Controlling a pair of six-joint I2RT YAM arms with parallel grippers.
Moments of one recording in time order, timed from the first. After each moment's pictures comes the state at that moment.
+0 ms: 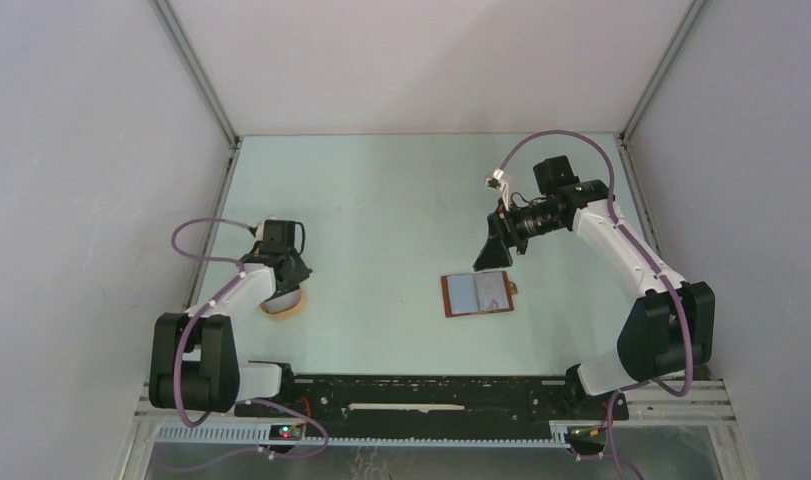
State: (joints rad) left arm -0.06 1.29 0.63 -0.36 -0.24 -0.58; right arm 0.24 1.48 1.26 -0.95 -0.98 -0.43
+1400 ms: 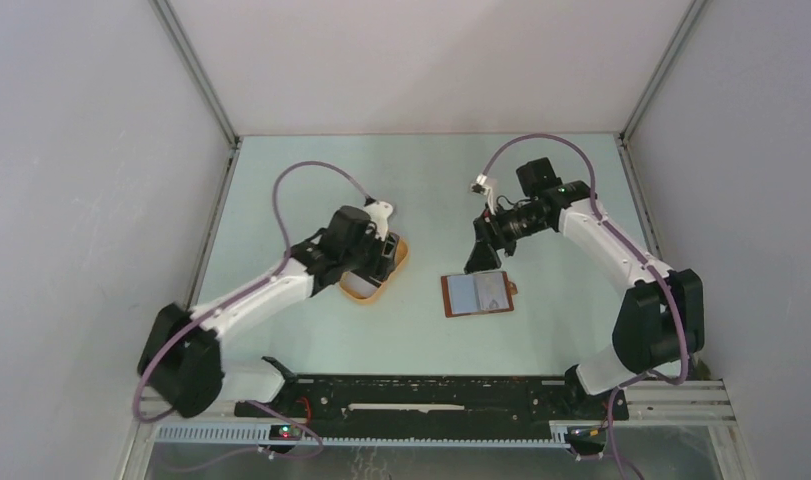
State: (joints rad) left arm -0.62 1.37 0.85 -0.33 0.04 -0.11; right arm 0.28 1.53 1.25 -0.89 -0.94 -0.42
